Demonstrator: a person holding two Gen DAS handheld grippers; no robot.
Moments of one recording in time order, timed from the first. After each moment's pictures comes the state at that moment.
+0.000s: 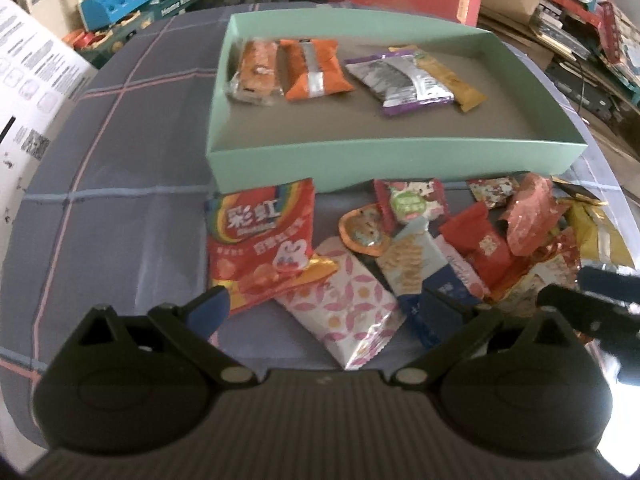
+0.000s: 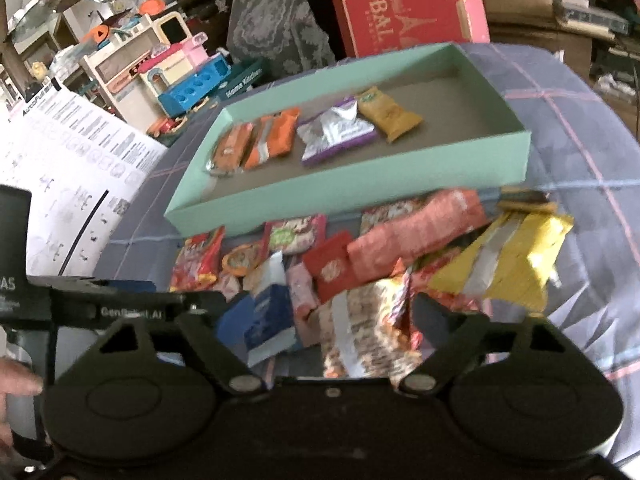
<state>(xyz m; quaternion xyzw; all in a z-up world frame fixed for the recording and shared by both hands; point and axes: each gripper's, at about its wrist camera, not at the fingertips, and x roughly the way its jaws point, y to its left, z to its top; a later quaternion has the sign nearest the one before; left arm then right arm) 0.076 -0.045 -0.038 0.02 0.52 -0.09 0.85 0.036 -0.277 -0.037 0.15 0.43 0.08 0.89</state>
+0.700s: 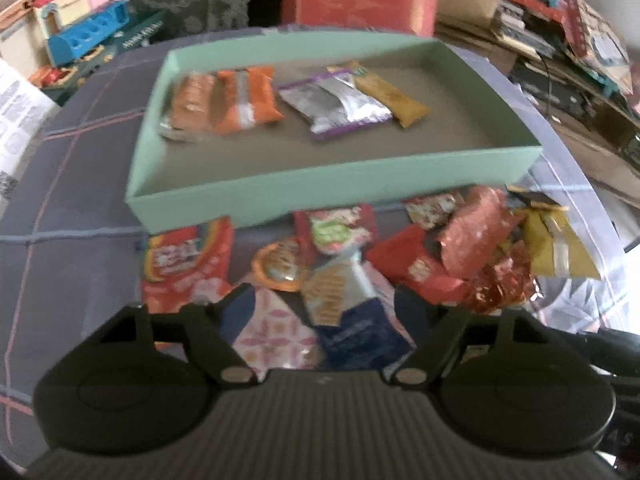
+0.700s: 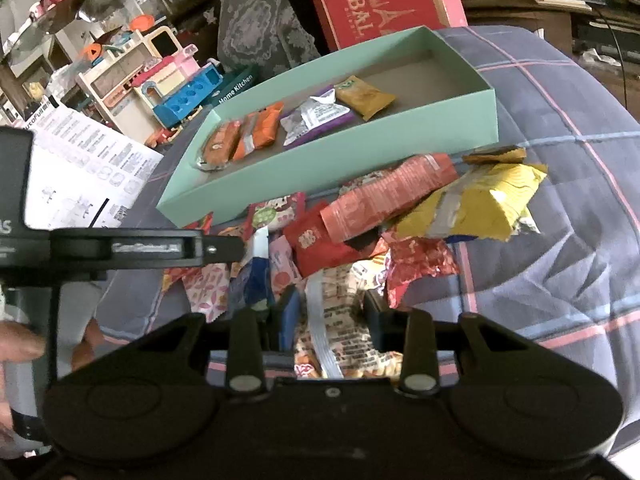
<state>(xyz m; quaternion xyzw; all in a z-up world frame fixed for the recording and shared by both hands) 0.077 -0.103 -0.033 0.04 0.49 -0.13 0.86 0.005 -0.303 -0.054 0.19 0.42 0.08 0.89</state>
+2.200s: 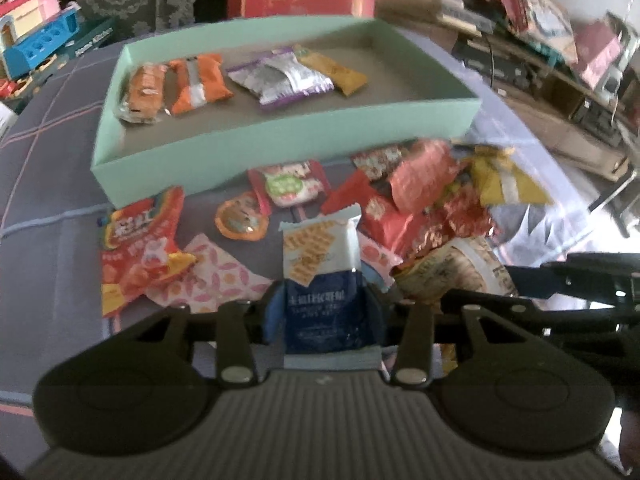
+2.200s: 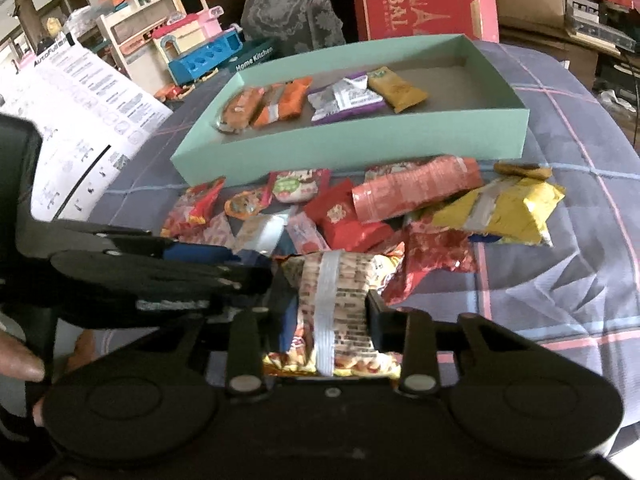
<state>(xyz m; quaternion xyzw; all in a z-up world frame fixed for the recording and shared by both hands) 0.042 -0.086 -0.038 0.04 0.48 -0.21 0.85 0.014 -0.275 -0.042 0.11 0.43 0.10 0.89</state>
